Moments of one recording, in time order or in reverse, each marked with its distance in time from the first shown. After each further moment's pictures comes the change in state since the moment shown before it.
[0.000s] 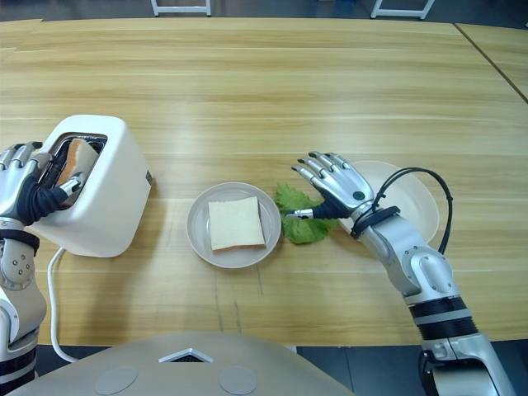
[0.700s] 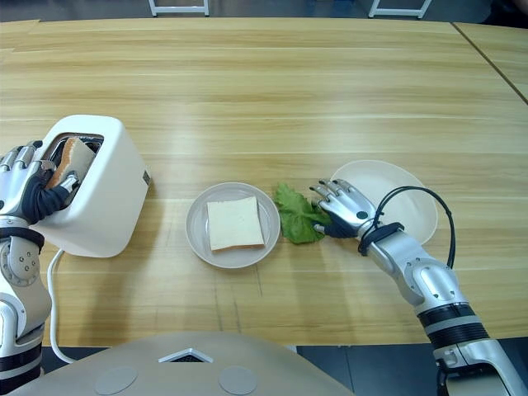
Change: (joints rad) left arm -0.018 -0.027 -0.021 0.029 0.010 -0.003 -0.002; right arm 0.042 -0.067 0.079 0.100 -0.110 0.009 -0.016
